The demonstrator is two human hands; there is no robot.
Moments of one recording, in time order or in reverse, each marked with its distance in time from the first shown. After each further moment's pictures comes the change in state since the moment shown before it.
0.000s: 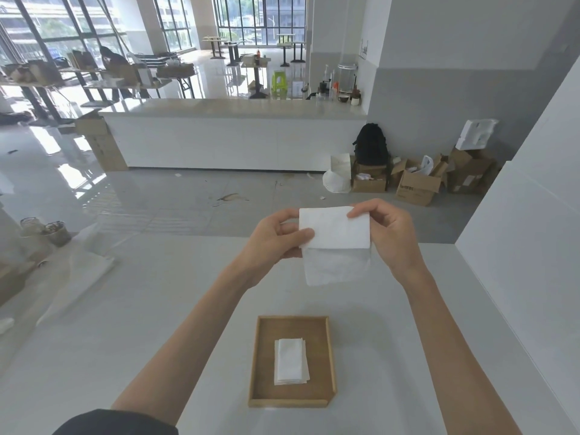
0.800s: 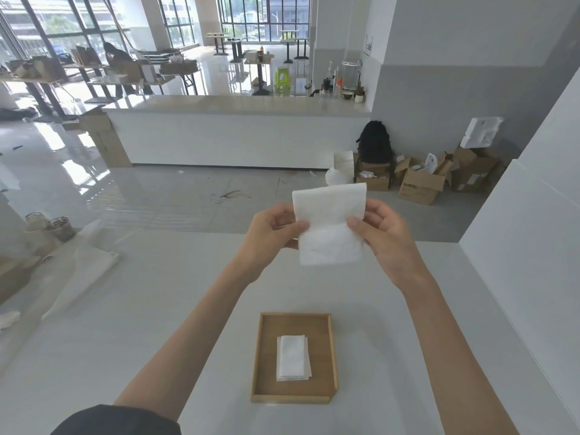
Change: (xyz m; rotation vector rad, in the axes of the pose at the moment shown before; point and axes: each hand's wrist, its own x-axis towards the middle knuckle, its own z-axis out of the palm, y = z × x) left_hand -0.002 -0.001 -0.004 0.073 0.141 0.125; right_hand -0.005 0.018 0.003 0.252 -0.076 0.139
